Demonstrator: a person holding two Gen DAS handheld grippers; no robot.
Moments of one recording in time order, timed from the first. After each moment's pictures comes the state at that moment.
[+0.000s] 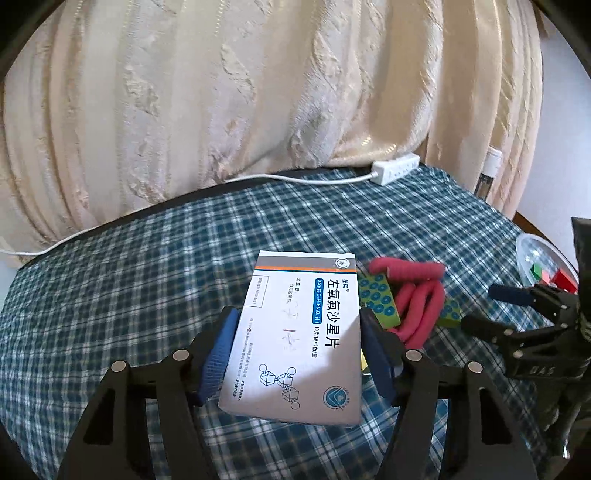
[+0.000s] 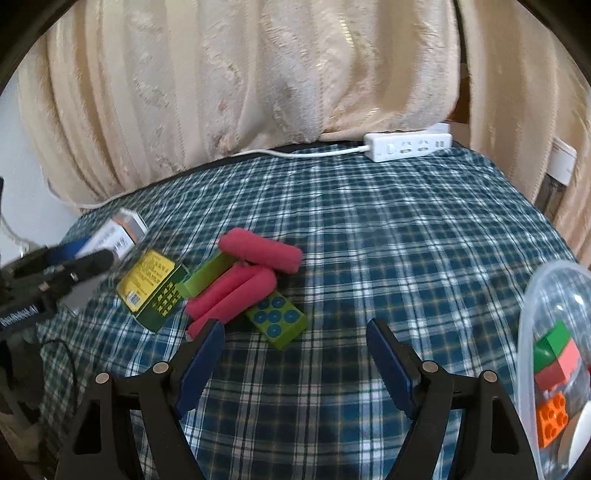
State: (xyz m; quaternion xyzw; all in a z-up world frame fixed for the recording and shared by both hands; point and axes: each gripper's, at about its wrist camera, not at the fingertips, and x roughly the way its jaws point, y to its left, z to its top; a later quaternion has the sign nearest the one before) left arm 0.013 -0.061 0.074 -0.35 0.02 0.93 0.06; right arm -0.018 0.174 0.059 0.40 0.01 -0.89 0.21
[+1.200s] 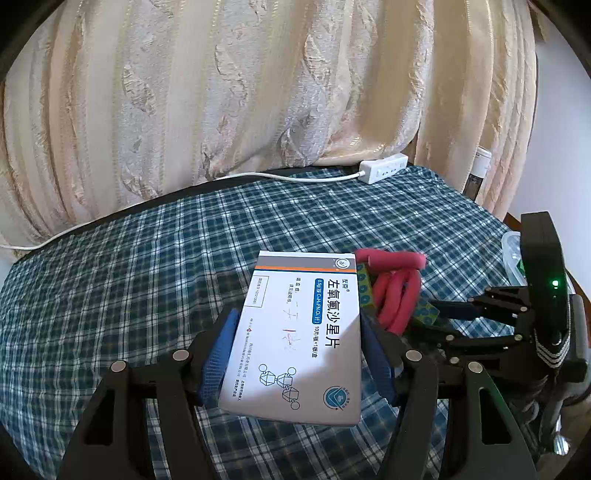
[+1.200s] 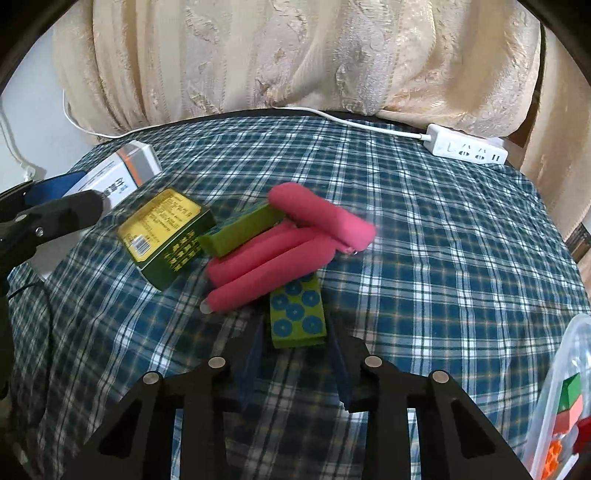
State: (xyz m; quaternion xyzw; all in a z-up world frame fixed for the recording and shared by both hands) left arm 0.025 -0.055 0.073 -0.35 0.01 0.93 0.09; right arm -0.022 0.132 0.040 0.43 0.11 -0.86 0.25
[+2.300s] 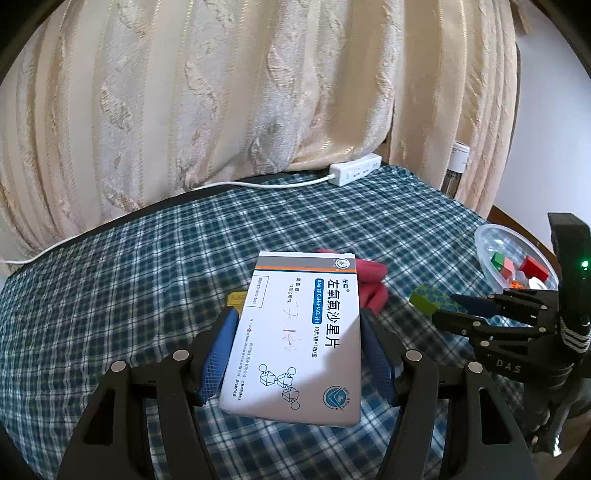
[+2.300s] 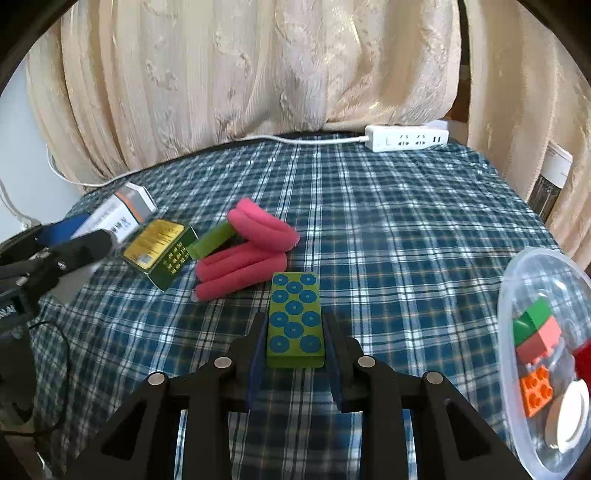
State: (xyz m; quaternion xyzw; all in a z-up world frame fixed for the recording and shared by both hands) left arm 0.044 -0.023 0.083 -0.34 0.03 0.93 0.11; right arm 0.018 0.192 0.067 0.40 0.02 -0.89 0.20
